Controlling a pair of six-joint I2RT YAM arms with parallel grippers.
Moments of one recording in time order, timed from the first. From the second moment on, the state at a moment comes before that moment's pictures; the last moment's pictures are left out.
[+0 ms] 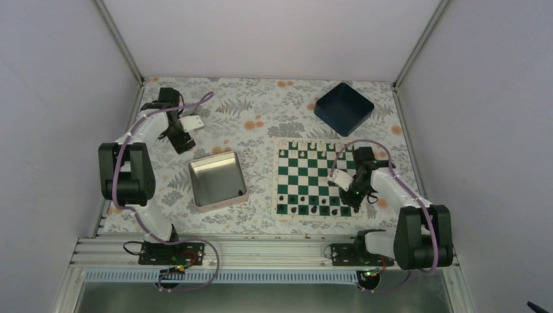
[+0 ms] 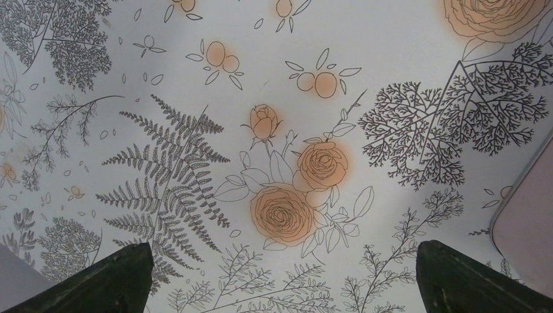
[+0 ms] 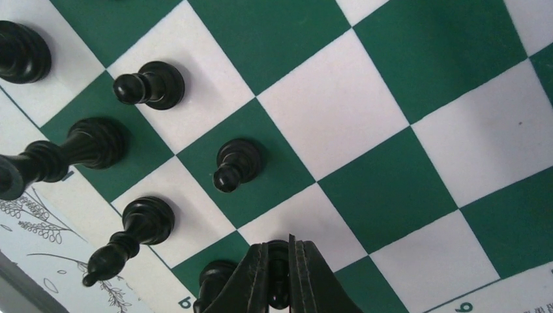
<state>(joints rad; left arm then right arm) 0.02 1.77 1.32 -0.81 -0.02 0.98 0.08 1.25 0.64 -0.89 -0.15 -0.85</state>
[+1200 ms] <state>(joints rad) 0.02 1.78 1.30 -0.80 -0.02 0.98 0.07 1.25 0.72 -0.88 -0.13 -0.87</state>
